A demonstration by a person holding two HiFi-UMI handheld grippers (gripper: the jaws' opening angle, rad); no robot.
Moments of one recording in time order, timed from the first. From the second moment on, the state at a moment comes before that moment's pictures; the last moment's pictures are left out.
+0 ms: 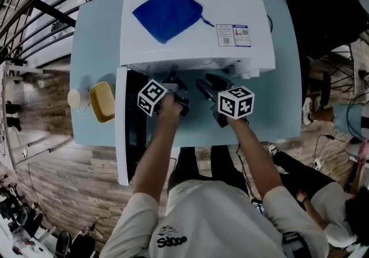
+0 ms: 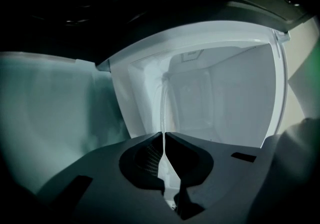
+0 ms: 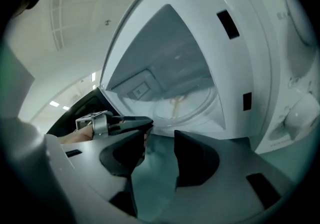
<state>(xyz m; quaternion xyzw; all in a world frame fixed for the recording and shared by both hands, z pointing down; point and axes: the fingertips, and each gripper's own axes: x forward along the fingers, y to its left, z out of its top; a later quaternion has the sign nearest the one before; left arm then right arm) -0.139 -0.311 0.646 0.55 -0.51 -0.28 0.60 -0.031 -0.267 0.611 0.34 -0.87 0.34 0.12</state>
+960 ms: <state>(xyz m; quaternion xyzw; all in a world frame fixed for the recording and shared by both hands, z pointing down) -0.131 -0.299 0.640 0.55 -0.49 -0.30 0.61 -0.049 -0.318 0.640 0.34 -0.73 0.58 -0.09</state>
